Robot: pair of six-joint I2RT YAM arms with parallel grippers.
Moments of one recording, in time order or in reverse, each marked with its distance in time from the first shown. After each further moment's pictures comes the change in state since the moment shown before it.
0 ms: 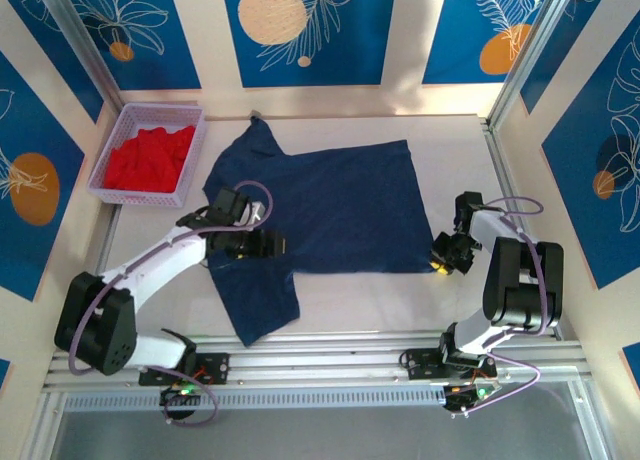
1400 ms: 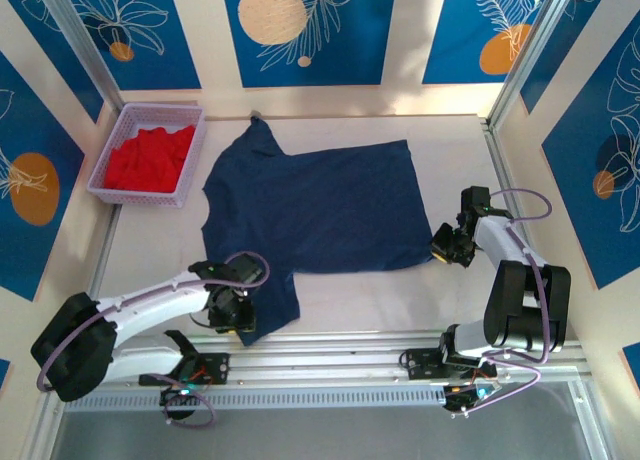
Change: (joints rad) left arm -0.307 -0.157 -0.341 -0.283 -0.125 -0.419; right arm 0.000 -0.133 -0.007 0.047 -0.046 -0.021
